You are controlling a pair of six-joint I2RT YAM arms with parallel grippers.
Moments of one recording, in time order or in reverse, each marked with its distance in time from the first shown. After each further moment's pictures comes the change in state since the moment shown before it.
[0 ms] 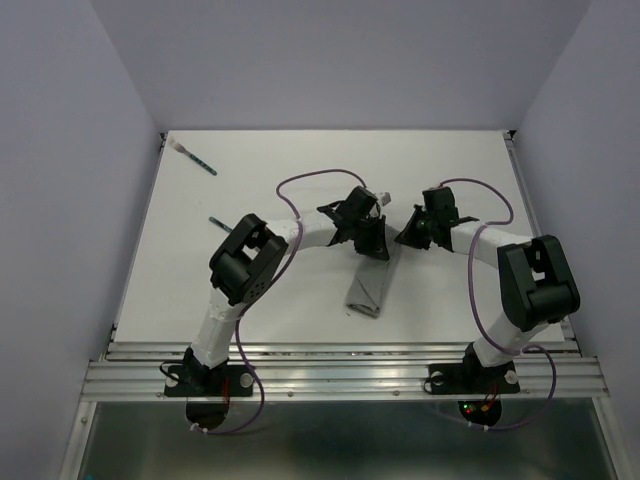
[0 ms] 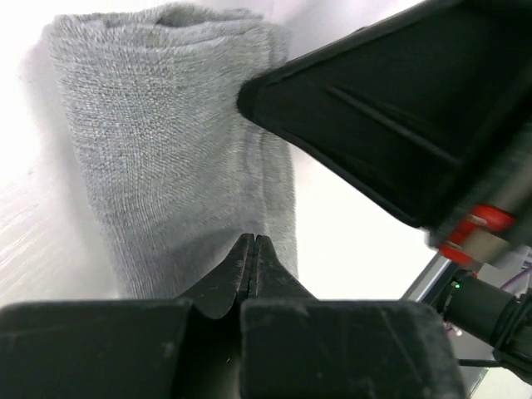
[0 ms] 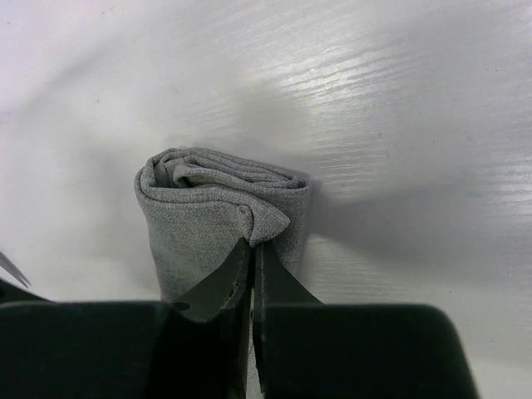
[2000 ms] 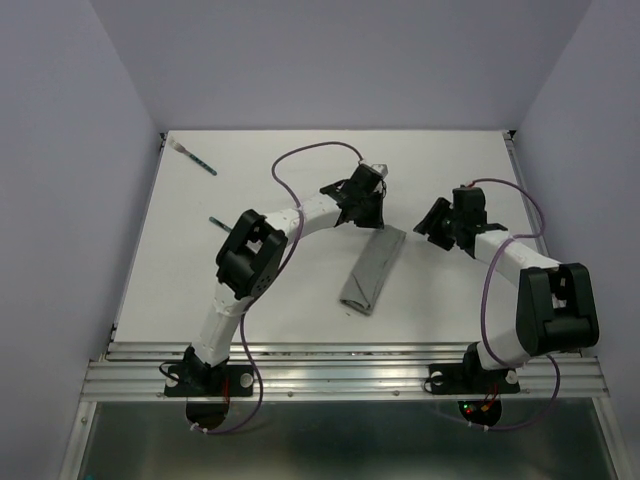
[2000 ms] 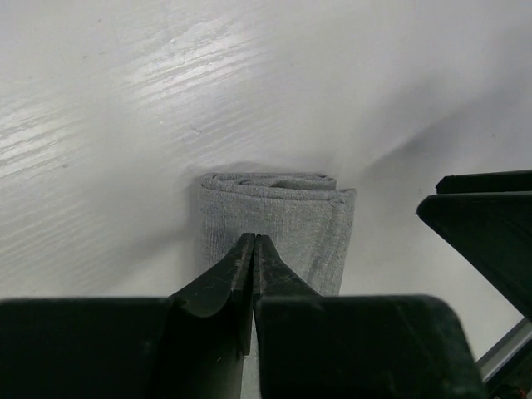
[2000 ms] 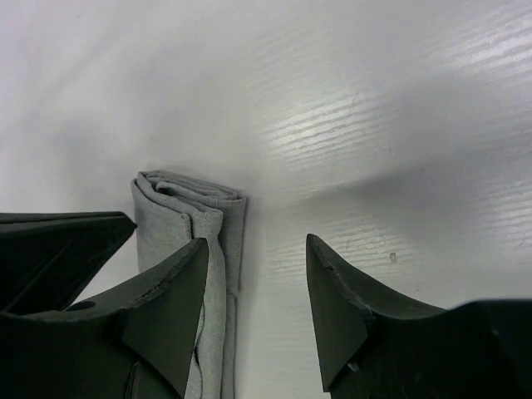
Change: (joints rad) left arm 0.044 0.093 0.260 -0.134 -0.227 0.044; right arm -0.138 -0.184 -0.074 -0.010 0.013 -0.037
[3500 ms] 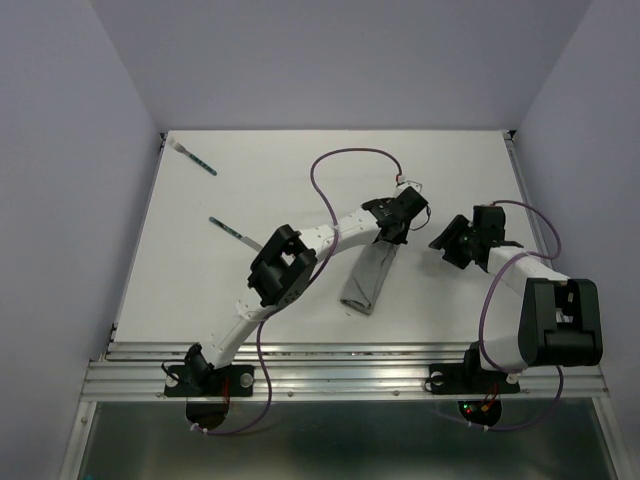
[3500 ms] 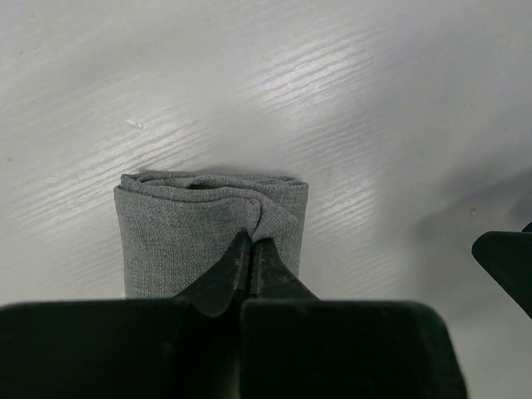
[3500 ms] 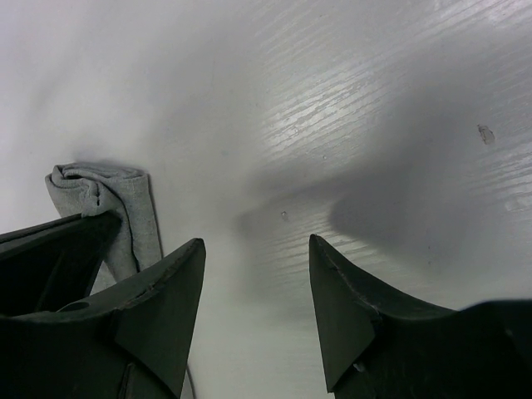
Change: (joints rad) left arm -0.201 0.167 0.317 -0.270 -0.419 0.090; right arm -0.152 -0.071 -0.149 -0.017 -0.061 -0.001
